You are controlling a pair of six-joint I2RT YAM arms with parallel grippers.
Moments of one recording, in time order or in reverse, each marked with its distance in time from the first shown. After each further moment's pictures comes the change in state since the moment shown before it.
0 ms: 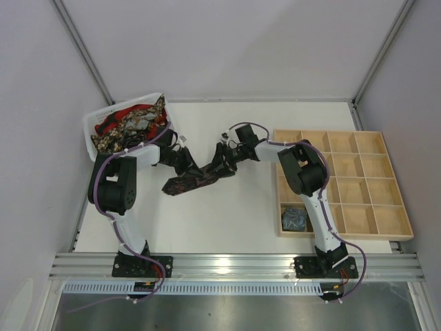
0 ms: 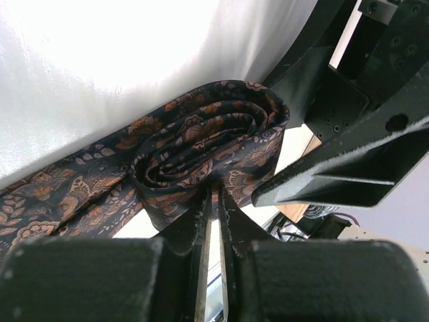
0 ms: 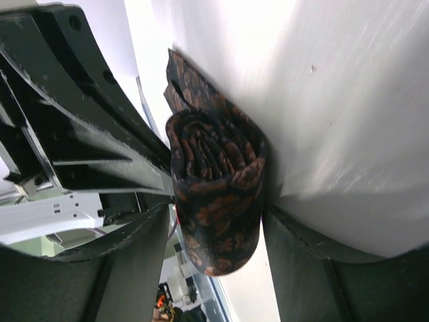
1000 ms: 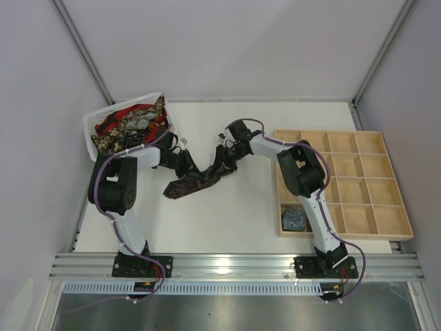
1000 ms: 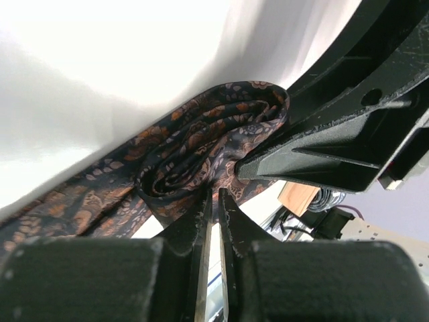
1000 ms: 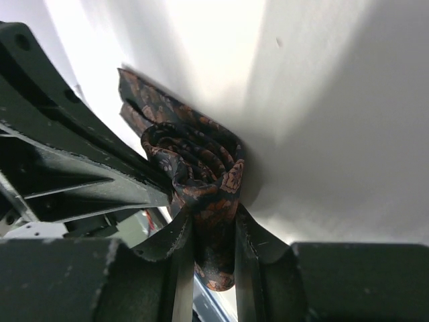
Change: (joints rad) left arm -0.002 0.000 -0.034 0.023 0.021 0.014; right arm 0.031 0.011 0.169 -0.370 0.185 -0.133
